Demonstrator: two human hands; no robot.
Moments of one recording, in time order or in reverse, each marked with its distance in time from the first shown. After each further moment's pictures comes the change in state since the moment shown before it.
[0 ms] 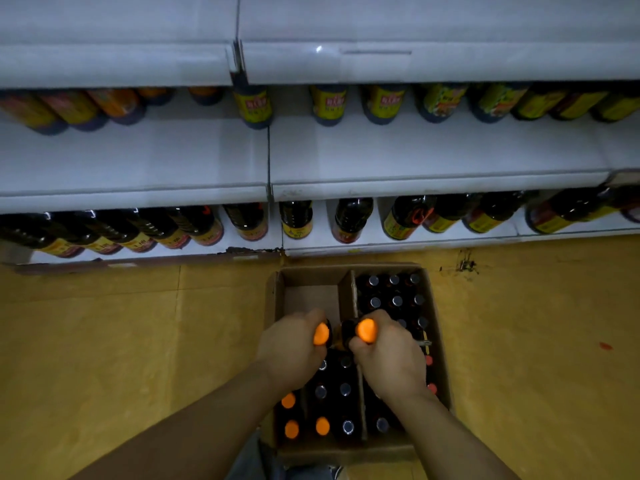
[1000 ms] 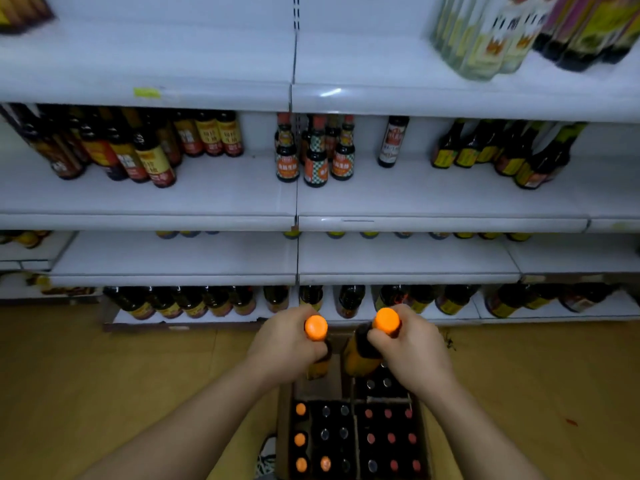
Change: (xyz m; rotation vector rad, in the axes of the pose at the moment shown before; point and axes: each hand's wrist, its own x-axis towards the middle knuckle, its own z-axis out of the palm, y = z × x) left_hand -0.185 0.133 -0.266 -0.296 0.229 -0.044; right_hand -0.185 -0.117 -0.262 0.210 0.168 -0.259
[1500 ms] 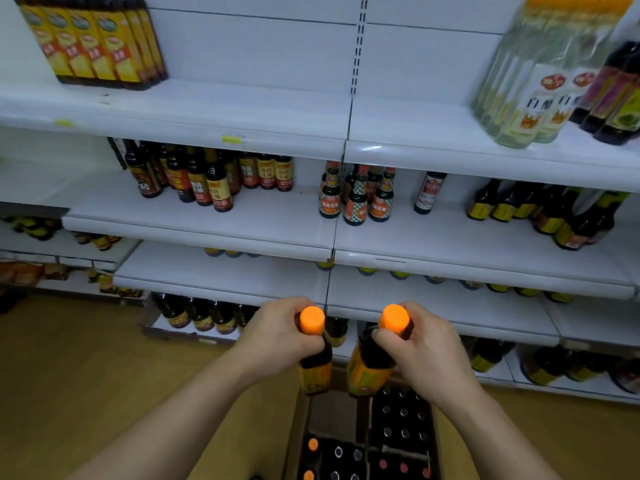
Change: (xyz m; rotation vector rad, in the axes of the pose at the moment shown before) left_hand -0.056 0.031 -0.096 -0.125 0.186 0.031; right_hand -0.017 -0.088 -0.048 0.018 -0.001 -0.259
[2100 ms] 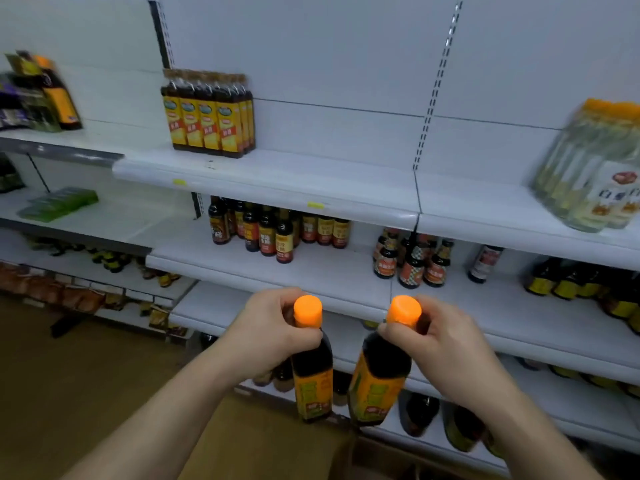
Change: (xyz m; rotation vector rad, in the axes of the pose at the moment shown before) left_hand -0.043 -0.009 -0.169 -0.128 0.172 0.141; right_hand 0.019 -0.165 0.010 0.118 -0.042 -0.296
